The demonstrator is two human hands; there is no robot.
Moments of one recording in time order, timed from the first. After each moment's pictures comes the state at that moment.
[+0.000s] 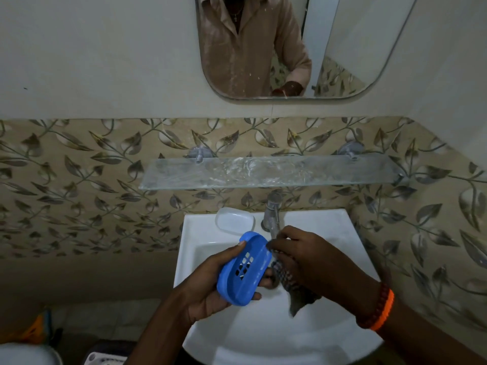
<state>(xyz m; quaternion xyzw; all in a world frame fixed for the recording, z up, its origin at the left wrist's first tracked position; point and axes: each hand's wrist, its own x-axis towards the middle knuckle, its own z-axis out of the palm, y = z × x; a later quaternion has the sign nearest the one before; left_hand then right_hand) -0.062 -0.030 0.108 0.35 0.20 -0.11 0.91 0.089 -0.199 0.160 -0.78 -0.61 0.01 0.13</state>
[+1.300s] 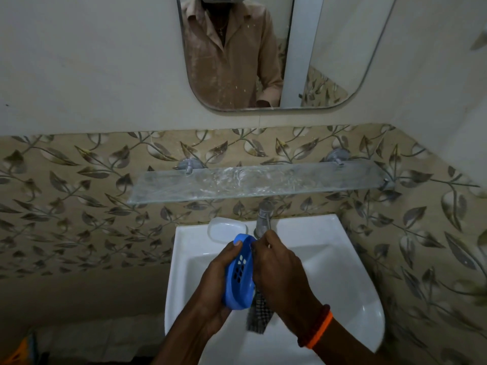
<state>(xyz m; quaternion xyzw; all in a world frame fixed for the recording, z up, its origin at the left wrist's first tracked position) -0.045 -0.061 0.128 0.43 0.30 0.08 0.85 0.044 -0.161 0.141 -0.87 -0.43 0.03 0.23</state>
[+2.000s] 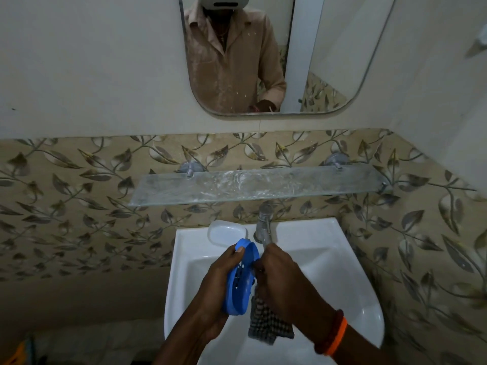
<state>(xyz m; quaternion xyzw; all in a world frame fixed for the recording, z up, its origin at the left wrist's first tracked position) -0.048 -0.069 0.141 0.48 0.31 0.10 0.81 0.051 -0.173 0.132 -0.85 -0.49 0.06 0.20</state>
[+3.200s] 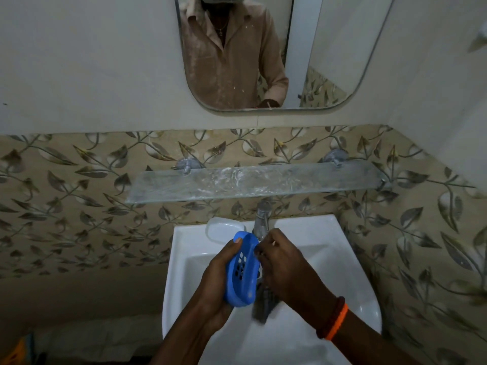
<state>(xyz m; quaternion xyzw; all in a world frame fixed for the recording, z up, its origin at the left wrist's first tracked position) -0.040 -0.068 0.141 0.40 0.31 0.08 0.86 0.067 -0.180 0.131 -0.82 -0.49 0.02 0.29</state>
